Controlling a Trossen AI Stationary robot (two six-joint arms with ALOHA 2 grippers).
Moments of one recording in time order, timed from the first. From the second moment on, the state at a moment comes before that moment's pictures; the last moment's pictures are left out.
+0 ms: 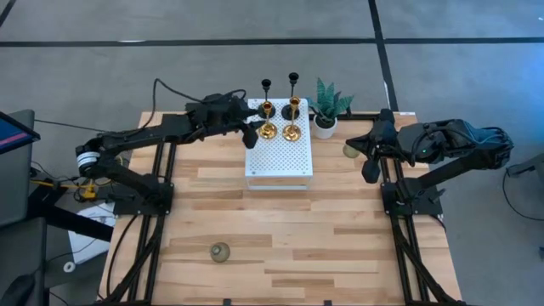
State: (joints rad) left arm 0.41 1.21 1.07 -0.03 -0.07 0.02; right arm 0.23 1.00 1.45 -1.02 0.58 0.24
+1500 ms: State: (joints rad) left arm 0.17 0.85 1.07 -0.31 0.03 -0.03; right arm 0.38 0.75 0.60 -0.86 0.84 1.21
